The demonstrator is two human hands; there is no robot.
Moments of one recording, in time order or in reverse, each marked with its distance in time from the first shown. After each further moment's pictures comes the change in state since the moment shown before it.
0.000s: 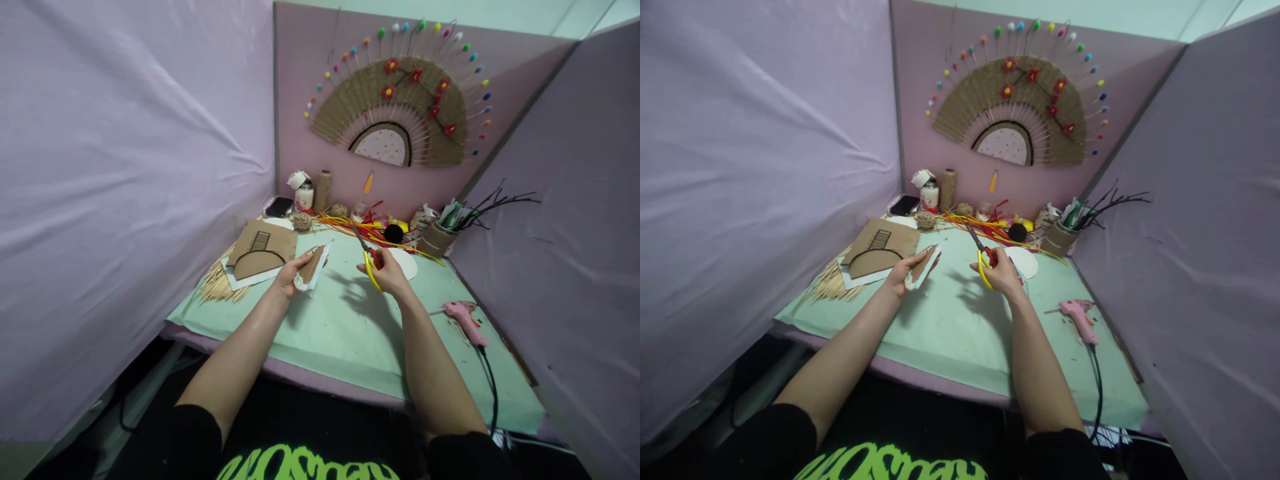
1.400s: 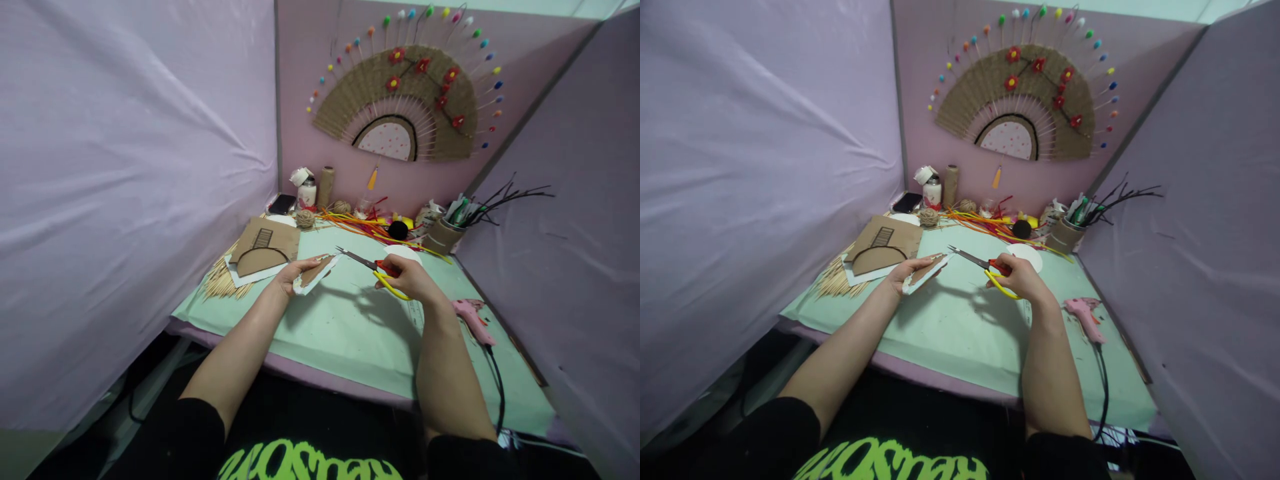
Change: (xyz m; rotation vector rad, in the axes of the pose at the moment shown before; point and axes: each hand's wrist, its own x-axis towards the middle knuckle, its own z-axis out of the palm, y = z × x) left_hand 0.002 0.006 -0.015 0.197 -0.114 -0.239; right_hand -0.012 0.013 -0.037 0.006 -0.188 -0.320
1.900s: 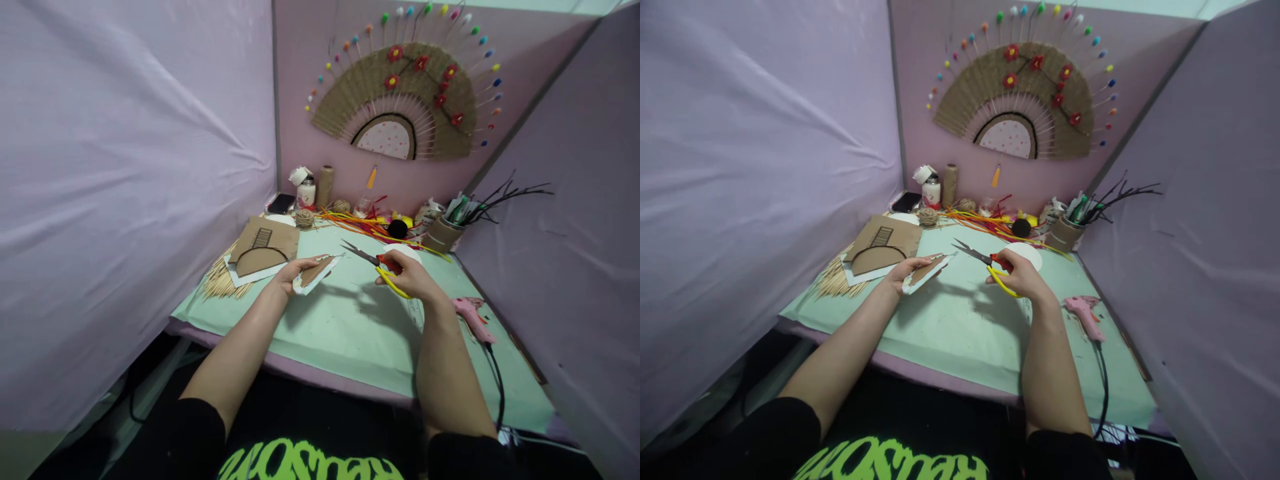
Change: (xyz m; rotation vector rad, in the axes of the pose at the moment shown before) left_hand 0.000 0.001 0.000 0.026 0.003 -0.013; right_hand 0.001 -0.001 -0.004 0.000 0.018 0.008
